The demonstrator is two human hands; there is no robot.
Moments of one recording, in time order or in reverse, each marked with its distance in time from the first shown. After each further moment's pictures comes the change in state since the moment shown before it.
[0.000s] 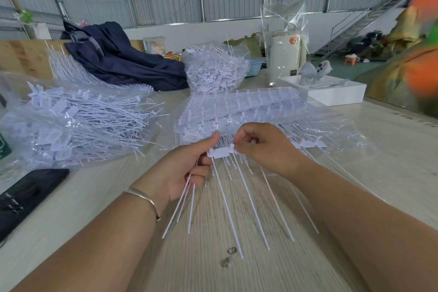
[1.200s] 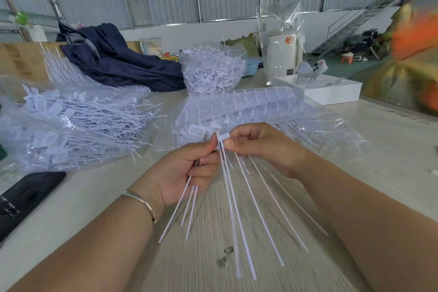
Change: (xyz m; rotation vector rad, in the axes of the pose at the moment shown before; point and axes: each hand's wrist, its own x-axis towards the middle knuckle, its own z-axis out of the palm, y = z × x) left_hand -0.012 0.000 0.002 -0.195 -0.423 0.019; right_hand -0.008 -0.015 -0.013 0.372 -0.254 0.032
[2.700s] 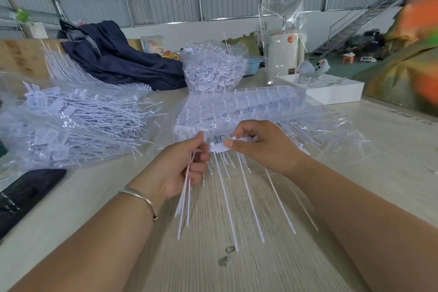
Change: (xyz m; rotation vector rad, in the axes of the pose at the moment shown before) left_hand 0.008 0.004 -0.008 0.042 0.476 0.013; right_hand 0.008 0.018 0.003 -0.356 0.273 -0.117
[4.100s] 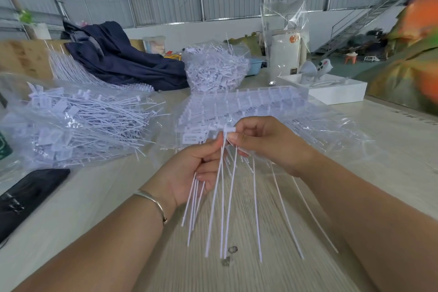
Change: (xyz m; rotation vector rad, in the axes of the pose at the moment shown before) left_hand -0.003 -0.013 0.009 -0.231 -0.436 0.003; right_hand -0.003 -0.018 -0.009 0.331 -0.200 0.001
